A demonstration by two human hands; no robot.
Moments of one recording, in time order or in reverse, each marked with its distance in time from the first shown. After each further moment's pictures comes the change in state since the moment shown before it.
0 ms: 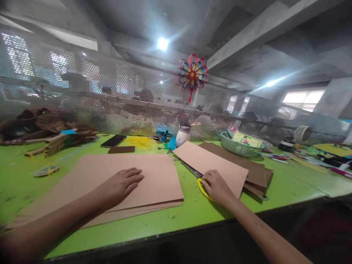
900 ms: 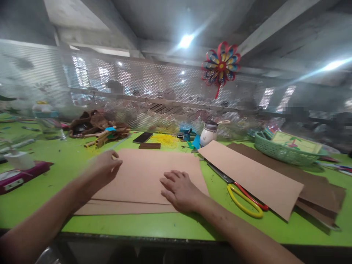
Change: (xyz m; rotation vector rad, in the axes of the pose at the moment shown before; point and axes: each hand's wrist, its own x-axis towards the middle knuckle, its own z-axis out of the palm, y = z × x) left_hand -0.068 -0.063 -0.069 -0.268 0.274 -0.897; right_hand 0.071 -0.184 0.035 0.260 -0.322 -0.433
